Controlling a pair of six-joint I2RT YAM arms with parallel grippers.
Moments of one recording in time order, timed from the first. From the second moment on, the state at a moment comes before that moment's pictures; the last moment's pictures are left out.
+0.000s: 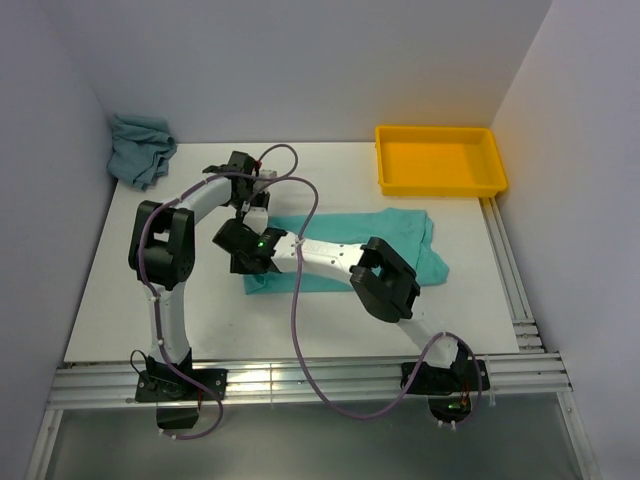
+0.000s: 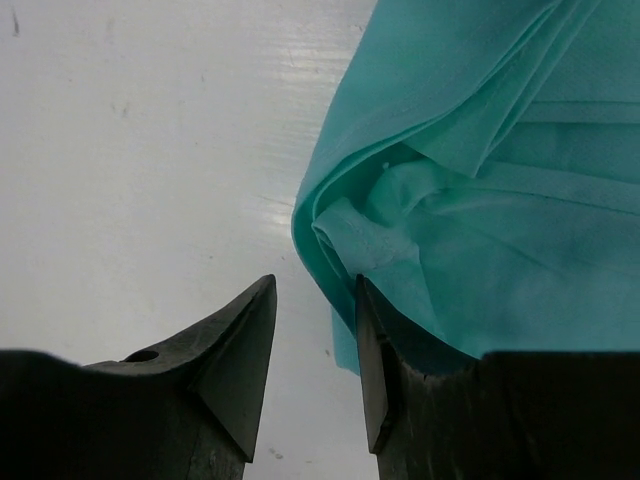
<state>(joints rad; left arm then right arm) -0.29 2.09 1.59 -0.72 0.29 -0.02 1.09 2.25 1.85 -0.57 0.34 0.97</state>
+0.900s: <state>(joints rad) -0.29 2.09 1.65 -0.74 0.30 -0.01 1.06 2.11 1.52 -0.47 0.32 1.12</state>
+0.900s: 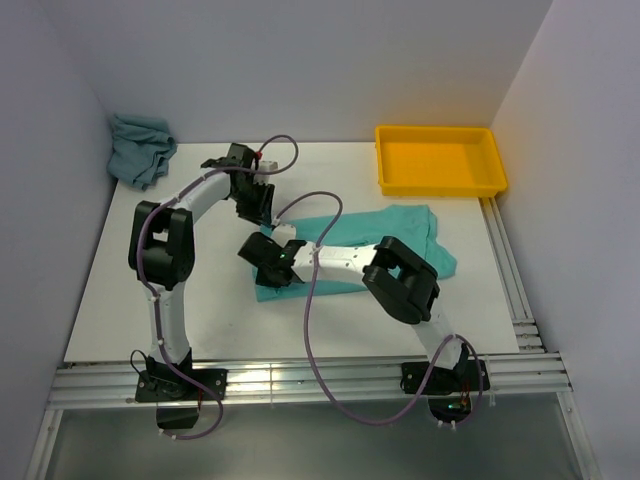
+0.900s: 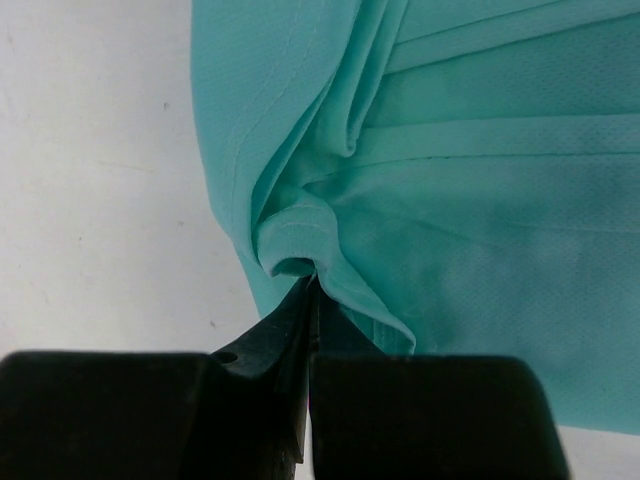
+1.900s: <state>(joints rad) -0.17 2.15 1.62 -0.72 0.55 0.12 0.96 1.99 1.20 -0.08 0.12 1.23</state>
